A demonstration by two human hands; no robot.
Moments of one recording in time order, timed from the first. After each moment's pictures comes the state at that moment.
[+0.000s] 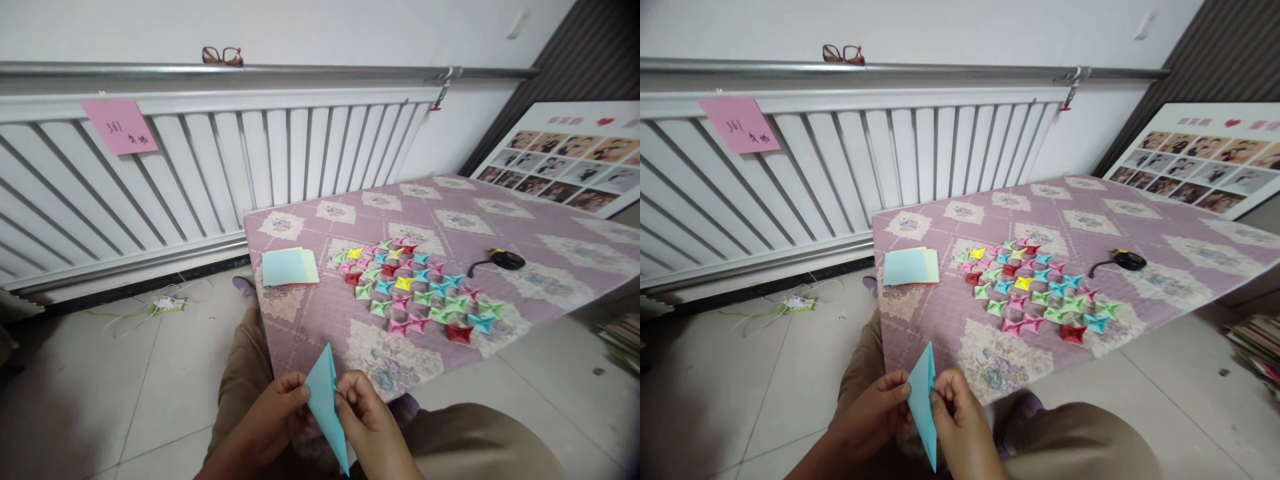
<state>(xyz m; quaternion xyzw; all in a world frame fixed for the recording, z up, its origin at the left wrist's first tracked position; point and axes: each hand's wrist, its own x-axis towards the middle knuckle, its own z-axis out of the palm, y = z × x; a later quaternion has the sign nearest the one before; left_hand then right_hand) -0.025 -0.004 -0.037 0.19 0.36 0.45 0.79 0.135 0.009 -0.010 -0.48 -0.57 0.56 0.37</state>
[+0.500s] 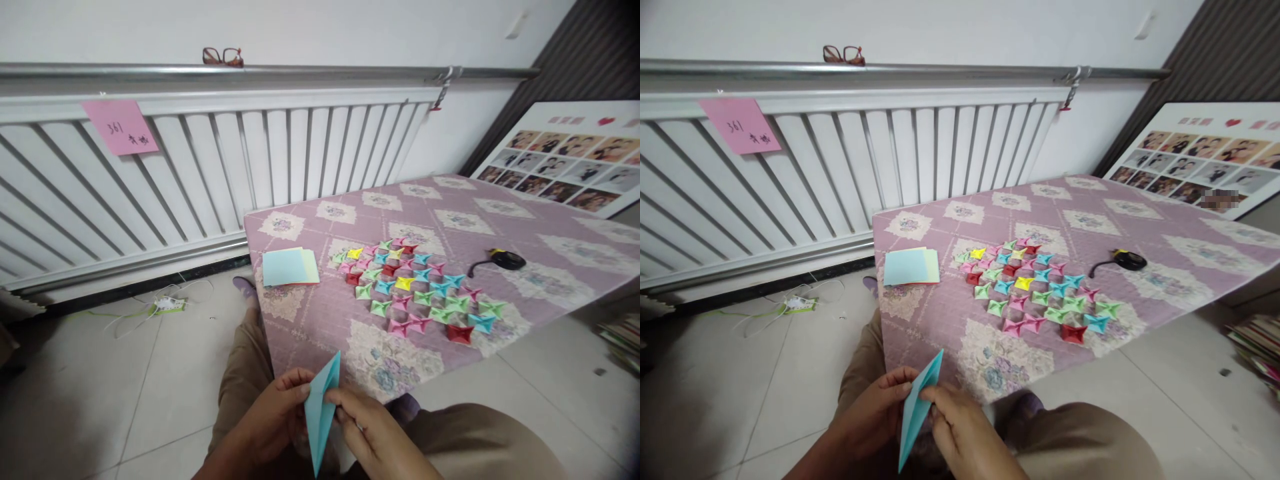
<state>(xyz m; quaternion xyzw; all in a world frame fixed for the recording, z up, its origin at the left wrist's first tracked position) -0.026 -0.002 -0.034 0.17 0.33 0.45 0.81 0.151 0.016 0.025 -0.40 -0.77 0.45 0.20</state>
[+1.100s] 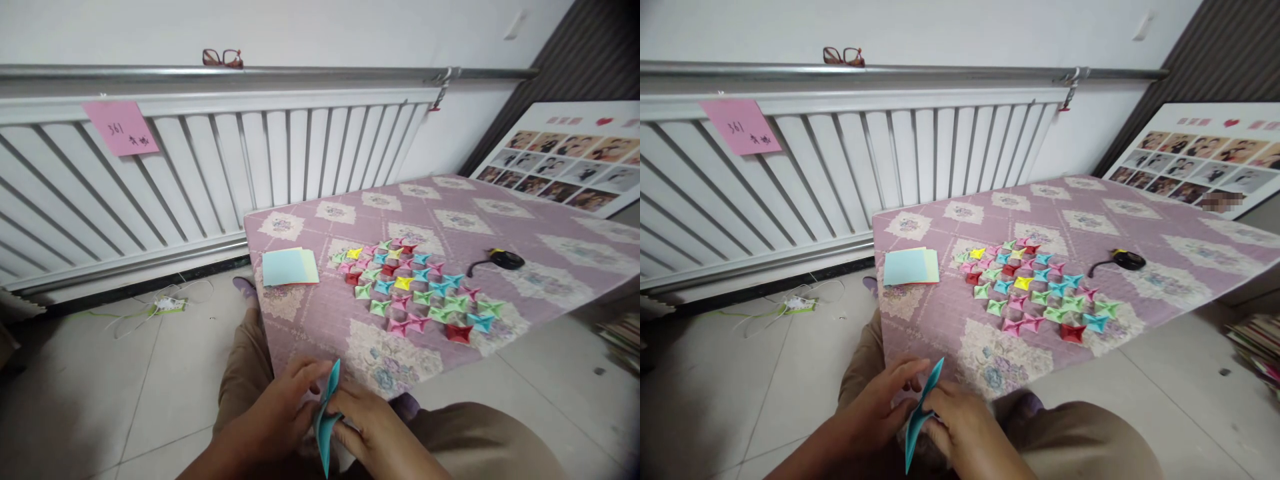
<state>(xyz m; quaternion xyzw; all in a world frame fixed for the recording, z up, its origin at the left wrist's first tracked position) -0.038 0.004 0.001 0.74 0.40 0.35 0.41 0.153 0.024 0.032 -0.35 -0.83 0.40 0.15</state>
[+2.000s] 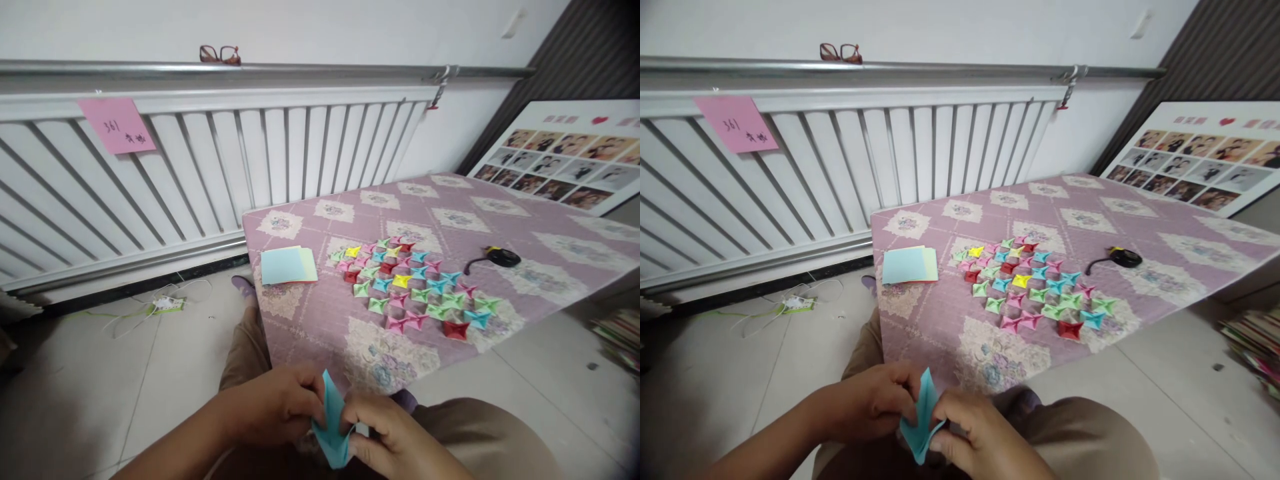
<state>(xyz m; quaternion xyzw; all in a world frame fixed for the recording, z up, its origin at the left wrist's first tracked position) -0.053 0.024 0.043 0.85 0.24 0.24 0.41 0.172 0.022 0.052 -0.34 -0.78 0.51 0.14</state>
